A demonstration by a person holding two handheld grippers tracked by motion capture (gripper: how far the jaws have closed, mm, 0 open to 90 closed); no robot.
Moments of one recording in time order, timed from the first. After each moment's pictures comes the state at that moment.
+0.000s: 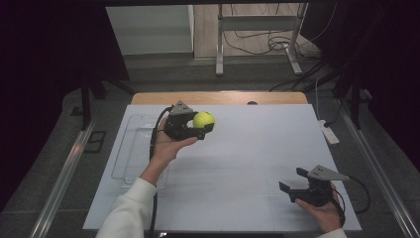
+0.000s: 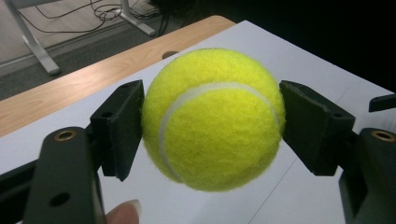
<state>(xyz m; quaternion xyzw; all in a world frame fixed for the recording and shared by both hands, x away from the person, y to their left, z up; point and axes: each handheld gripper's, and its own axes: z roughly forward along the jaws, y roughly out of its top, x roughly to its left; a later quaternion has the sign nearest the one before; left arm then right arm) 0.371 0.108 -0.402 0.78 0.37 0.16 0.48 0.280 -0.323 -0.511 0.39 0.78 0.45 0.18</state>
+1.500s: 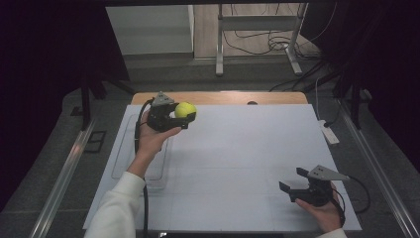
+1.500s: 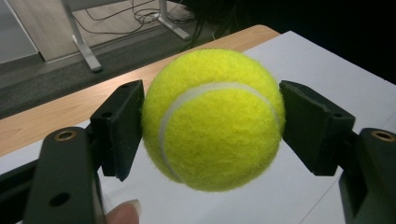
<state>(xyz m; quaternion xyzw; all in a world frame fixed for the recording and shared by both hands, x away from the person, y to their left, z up) 0.383 0.150 -0.393 0.75 0.42 0.20 0.47 0.280 -0.323 -0.510 0.39 0.78 0.46 0.18</state>
